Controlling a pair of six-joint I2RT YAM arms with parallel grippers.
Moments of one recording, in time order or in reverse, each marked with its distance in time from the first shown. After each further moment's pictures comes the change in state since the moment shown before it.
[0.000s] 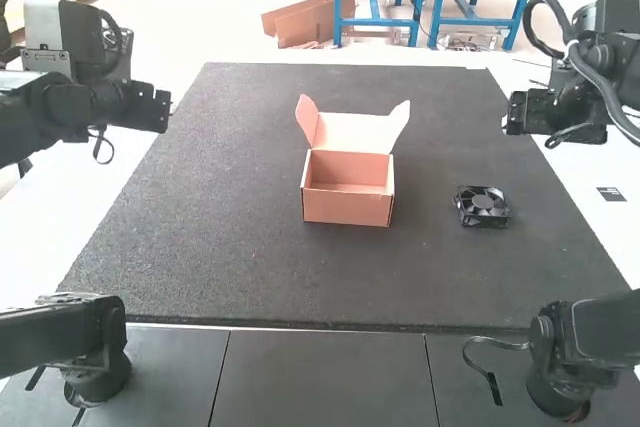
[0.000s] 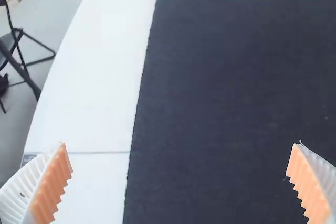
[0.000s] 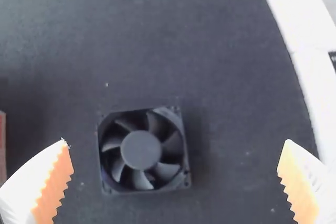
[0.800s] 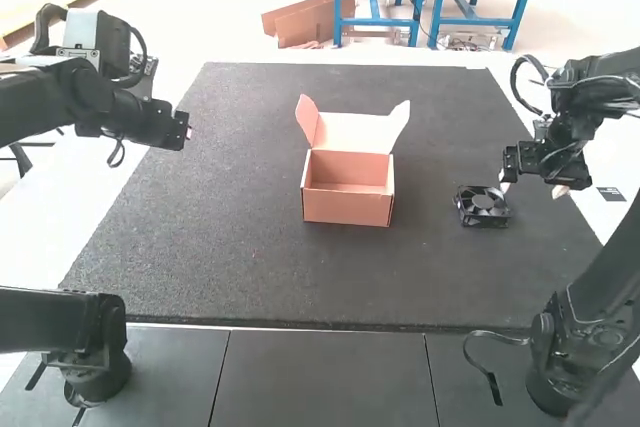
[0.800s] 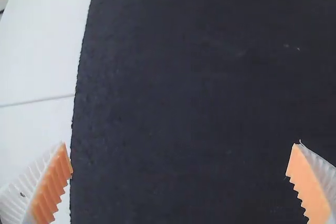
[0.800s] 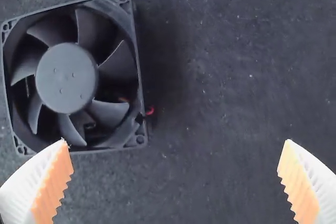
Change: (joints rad) left arm 0.000 0.153 0.059 -0.140 0.119 -0.069; right arm -0.113 0.439 0.082 -0.082 -0.032 -0.109
